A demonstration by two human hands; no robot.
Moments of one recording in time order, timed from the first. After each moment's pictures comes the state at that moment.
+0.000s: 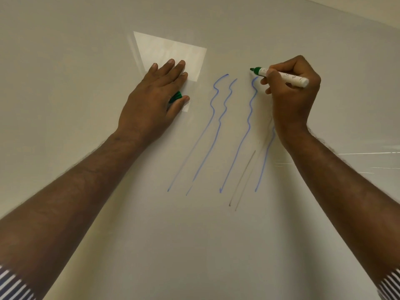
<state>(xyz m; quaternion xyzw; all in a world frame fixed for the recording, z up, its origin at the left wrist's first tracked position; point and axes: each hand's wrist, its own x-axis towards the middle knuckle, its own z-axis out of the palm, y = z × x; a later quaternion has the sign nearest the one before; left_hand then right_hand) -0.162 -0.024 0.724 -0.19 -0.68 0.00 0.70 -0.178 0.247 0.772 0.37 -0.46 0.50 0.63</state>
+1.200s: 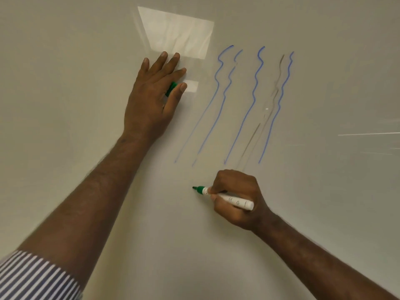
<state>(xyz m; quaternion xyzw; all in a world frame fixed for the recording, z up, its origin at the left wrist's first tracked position) -0.149 -0.016 0.674 -0.22 -0.66 -0.13 0.70 -0.174 0.222 0.545 0.58 -0.61 0.27 0.47</state>
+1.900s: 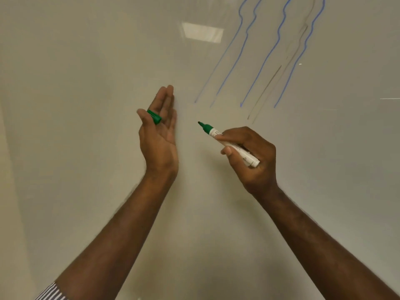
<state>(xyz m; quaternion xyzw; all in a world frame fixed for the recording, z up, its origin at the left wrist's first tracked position) -0.085 0.032 0.501 -0.26 -0.39 -0.78 0.41 -0.112 0.220 0.497 0.54 -0.59 0.41 0.43</state>
